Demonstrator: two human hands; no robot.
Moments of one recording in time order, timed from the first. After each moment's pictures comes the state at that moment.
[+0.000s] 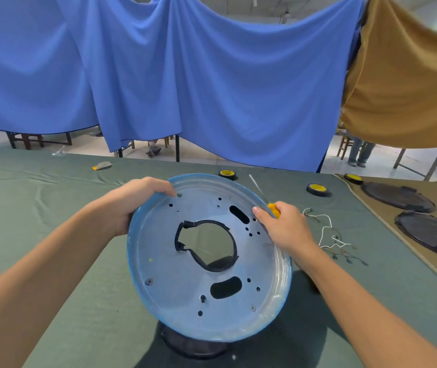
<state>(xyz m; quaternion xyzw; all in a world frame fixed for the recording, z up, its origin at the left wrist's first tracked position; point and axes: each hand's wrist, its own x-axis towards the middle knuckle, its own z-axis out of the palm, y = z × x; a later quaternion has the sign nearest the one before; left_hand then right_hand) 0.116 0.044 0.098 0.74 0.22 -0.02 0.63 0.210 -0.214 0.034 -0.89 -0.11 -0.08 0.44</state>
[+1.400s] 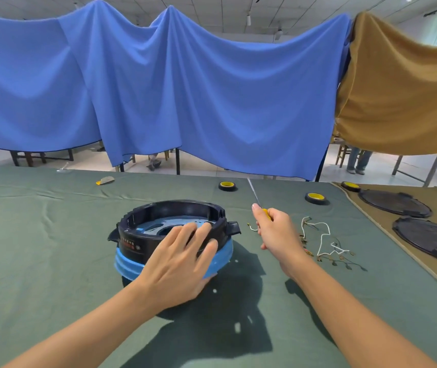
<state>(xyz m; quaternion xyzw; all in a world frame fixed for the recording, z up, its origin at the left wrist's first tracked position) 0.102 -0.005 0.002 0.87 -0.20 0.41 -0.16 0.207 -0.195 0.031 -0.82 -0.11 -0.08 0.56</state>
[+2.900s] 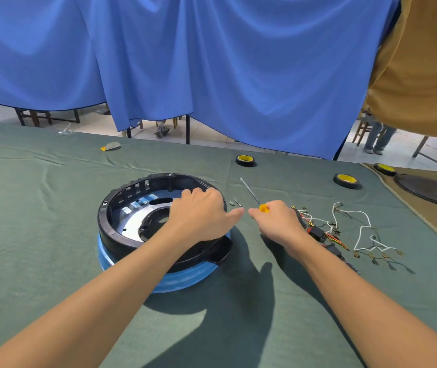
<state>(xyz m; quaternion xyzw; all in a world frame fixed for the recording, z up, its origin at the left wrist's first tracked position) 0.174 -0.003 0.037 0.98 0.10 0.10 0.12 0.248 -0.149 0.008 -0.93 -0.07 0.03 0.37</state>
